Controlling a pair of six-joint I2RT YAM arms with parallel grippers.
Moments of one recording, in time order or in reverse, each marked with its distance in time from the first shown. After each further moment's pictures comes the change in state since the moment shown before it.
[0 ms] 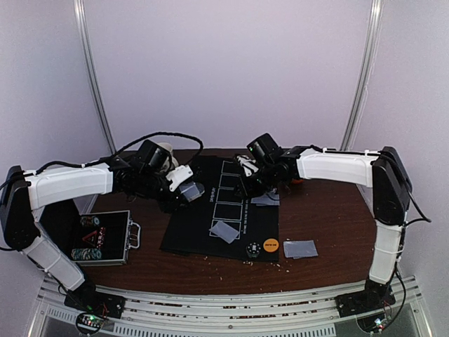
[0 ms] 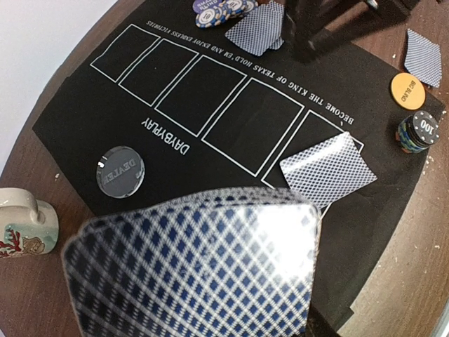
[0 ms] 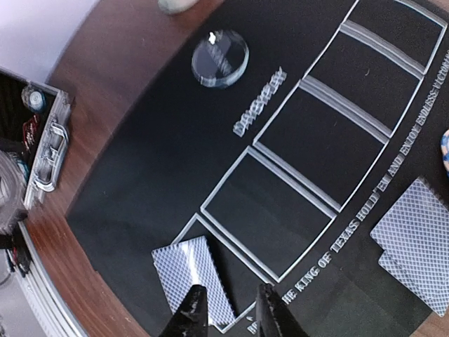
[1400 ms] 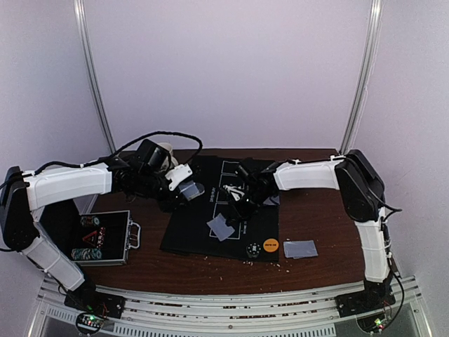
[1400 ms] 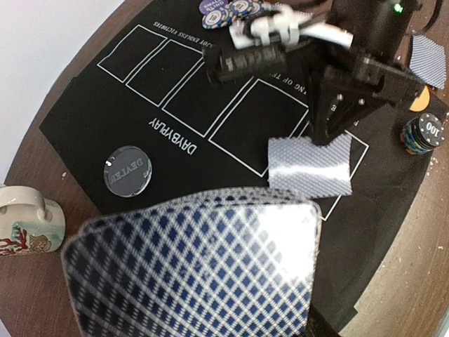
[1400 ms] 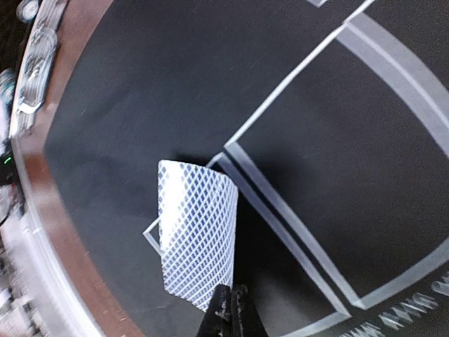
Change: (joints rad) left arm 0.000 -0.009 0.000 0.001 -0.014 0.000; right arm 0.018 0.252 0.079 -0.093 -0.277 -0.100
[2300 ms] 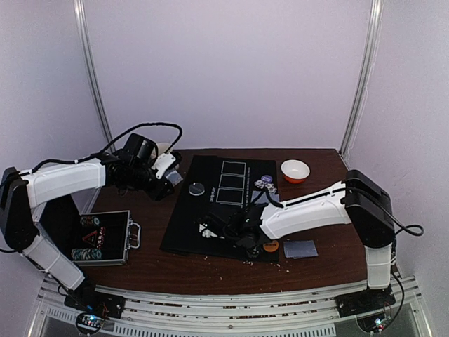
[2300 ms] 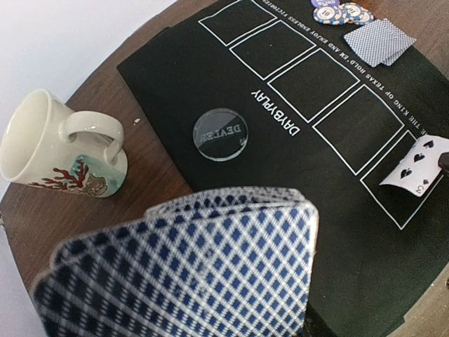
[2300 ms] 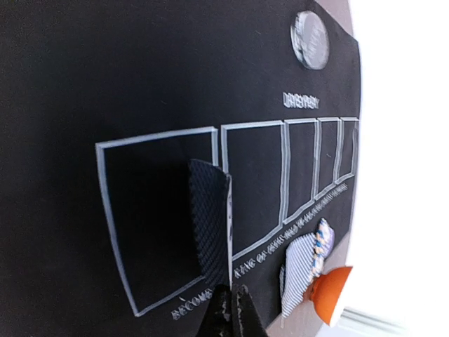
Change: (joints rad) left arm 0.132 -0.008 0.000 0.019 -0.122 -0.105; right arm 0.410 -0.141 -0.232 0.229 1.221 -0.749
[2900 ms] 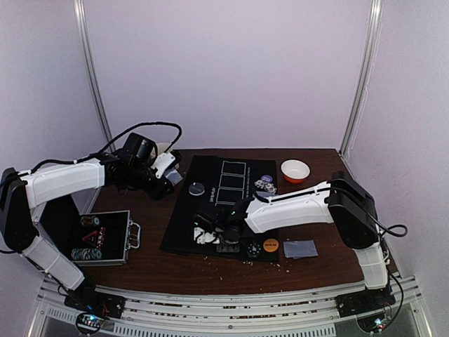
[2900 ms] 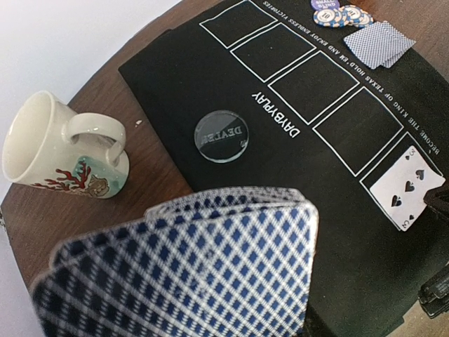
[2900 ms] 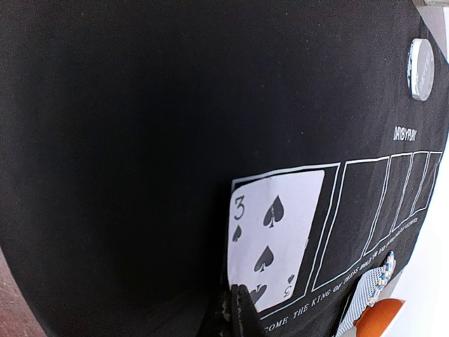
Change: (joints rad) left arm 0.000 -0.007 0.000 0.000 0.002 0.000; right arm -0.016 0.130 0.211 -0.277 -0.261 0.038
